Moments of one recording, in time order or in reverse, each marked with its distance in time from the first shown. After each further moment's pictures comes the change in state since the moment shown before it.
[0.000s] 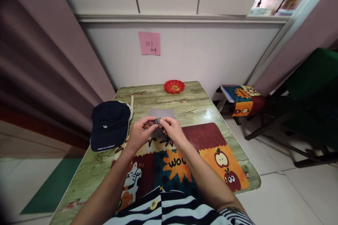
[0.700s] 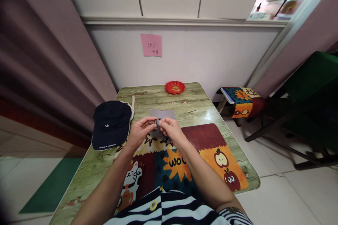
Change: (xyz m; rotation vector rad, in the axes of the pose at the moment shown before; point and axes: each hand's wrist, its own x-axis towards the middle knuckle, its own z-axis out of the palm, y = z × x) left_hand -0.001 -0.016 -0.005 -0.326 -0.086 -0.168; right_hand -0.003 -0.004 0.007 0.079 -0.057 0.103
